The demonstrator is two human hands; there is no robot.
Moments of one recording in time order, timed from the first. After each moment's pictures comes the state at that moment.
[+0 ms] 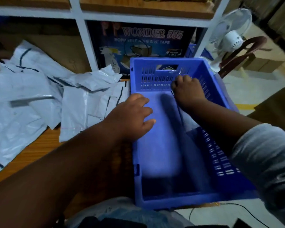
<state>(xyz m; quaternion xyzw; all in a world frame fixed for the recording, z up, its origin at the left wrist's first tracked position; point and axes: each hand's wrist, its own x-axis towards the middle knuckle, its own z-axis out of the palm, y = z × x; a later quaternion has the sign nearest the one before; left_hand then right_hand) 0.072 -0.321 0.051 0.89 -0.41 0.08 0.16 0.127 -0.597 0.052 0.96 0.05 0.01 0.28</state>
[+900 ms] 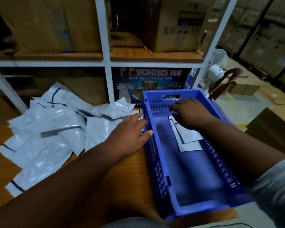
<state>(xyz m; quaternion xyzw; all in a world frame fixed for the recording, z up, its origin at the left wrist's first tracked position) 0.068 -0.237 0.106 0.92 -0.32 0.00 0.23 0.087 -0.534 0.130 0.98 0.11 0.07 0.16</state>
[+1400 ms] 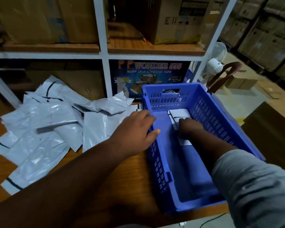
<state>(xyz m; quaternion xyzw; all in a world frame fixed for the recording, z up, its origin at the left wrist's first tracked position) 0.061 -0.251 0.108 0.91 -0.38 0.03 0.18 0.079 -0.545 0.030 0.97 -0.19 -0.16 0.03</state>
